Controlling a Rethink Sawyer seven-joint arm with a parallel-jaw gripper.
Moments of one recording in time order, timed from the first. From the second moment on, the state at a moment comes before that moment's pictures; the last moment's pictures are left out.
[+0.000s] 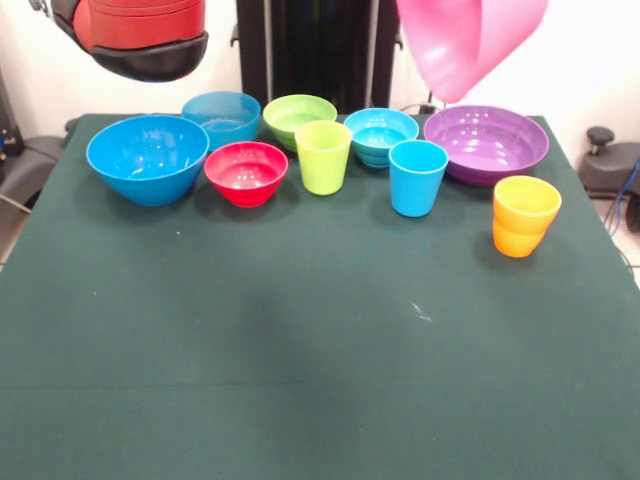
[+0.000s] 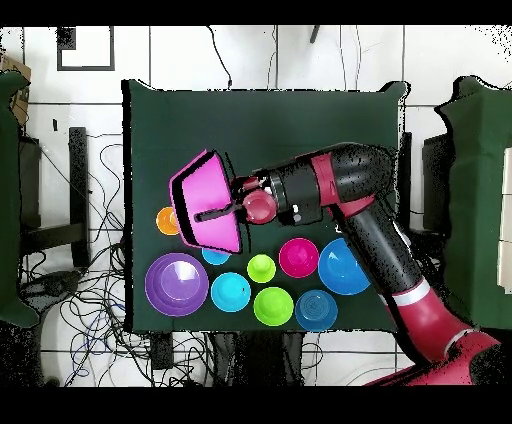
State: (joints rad) arm -1.21 0.12 1.59 1.77 -0.11 1.26 1.51
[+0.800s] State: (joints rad) arm -1.20 0.19 1.60 1.77 -0.11 1.12 1.51
